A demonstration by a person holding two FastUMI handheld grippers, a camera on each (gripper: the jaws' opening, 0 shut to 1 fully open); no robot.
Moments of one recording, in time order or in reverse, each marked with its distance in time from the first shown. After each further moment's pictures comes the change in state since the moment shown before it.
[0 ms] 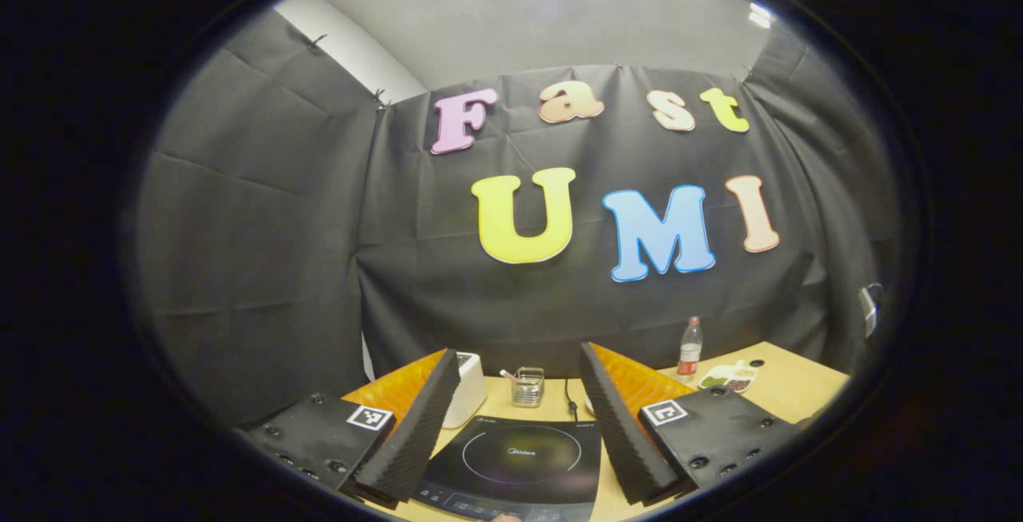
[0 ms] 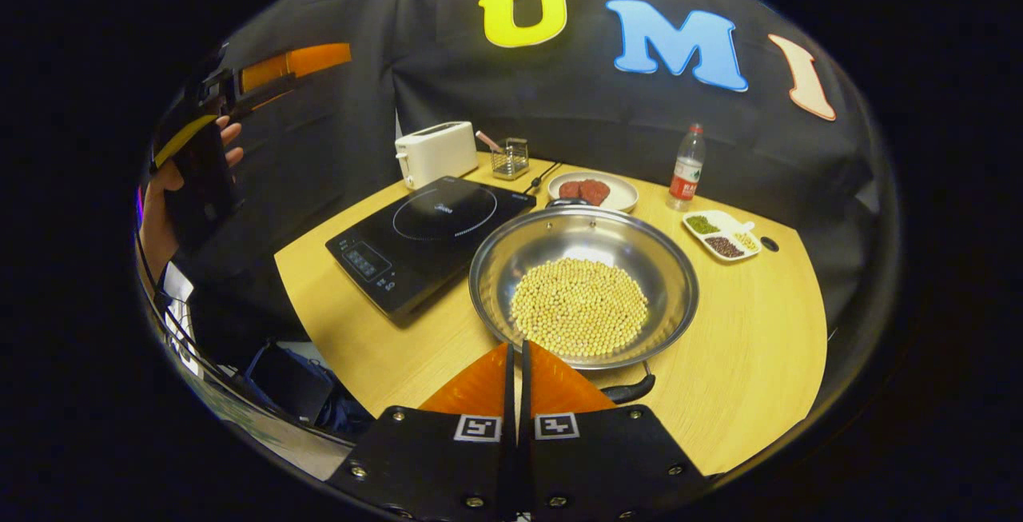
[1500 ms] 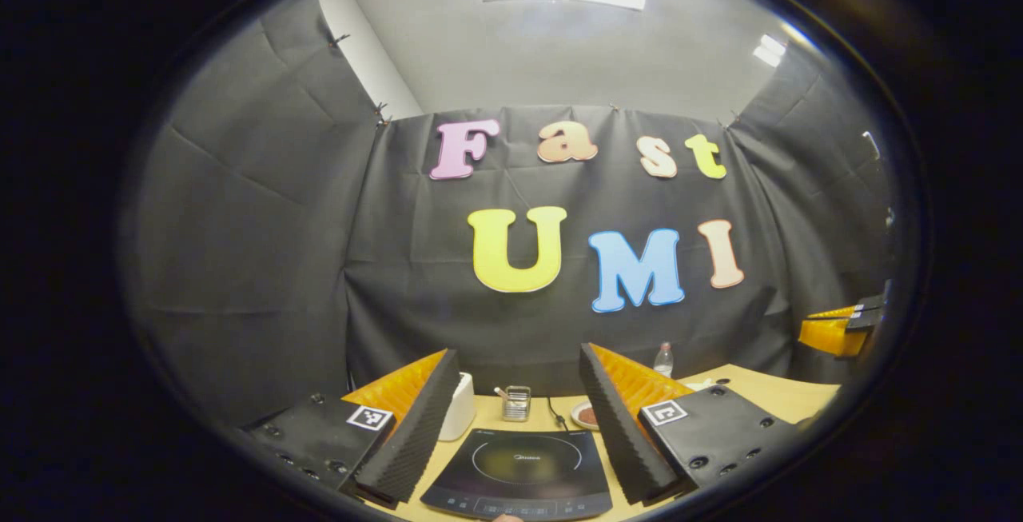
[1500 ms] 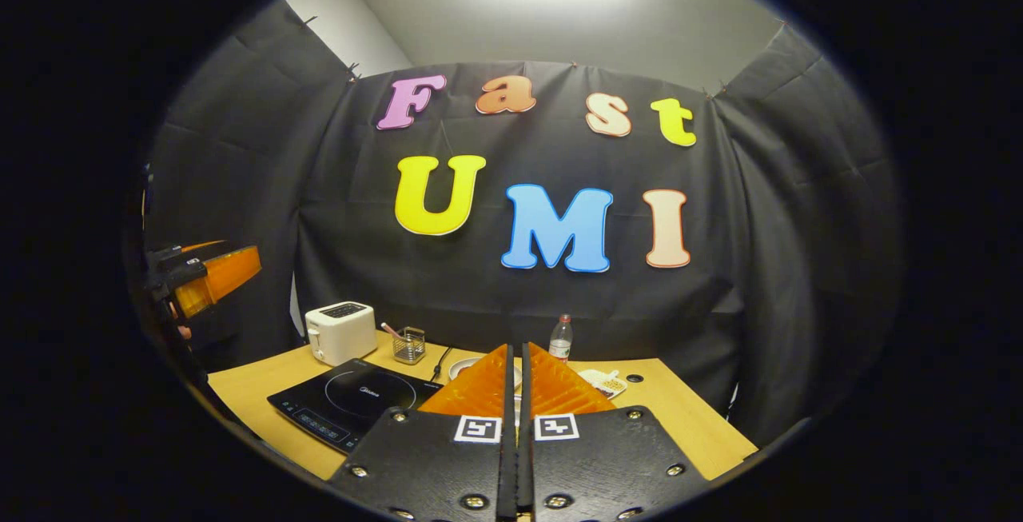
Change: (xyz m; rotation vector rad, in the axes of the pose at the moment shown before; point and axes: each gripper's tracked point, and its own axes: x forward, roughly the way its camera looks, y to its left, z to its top) left arm -0.056 0.074 0.026 -0.083 -0.122 -0.136; right arm -0.143 0.032 0.170 0.028 -0.684 -0.526
